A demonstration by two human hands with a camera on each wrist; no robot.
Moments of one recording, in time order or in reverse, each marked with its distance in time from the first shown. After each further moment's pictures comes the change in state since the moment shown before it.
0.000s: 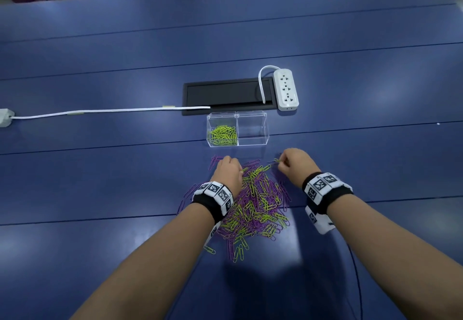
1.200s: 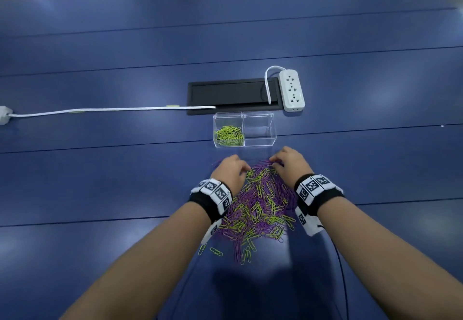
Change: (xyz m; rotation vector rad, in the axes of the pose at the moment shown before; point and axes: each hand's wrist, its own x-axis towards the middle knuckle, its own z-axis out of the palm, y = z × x) left_hand 0.000 -0.015 -0.020 -0.003 -0.042 0.160; right_hand 0.008 -0.028 0.020 0.009 0.010 -0.017
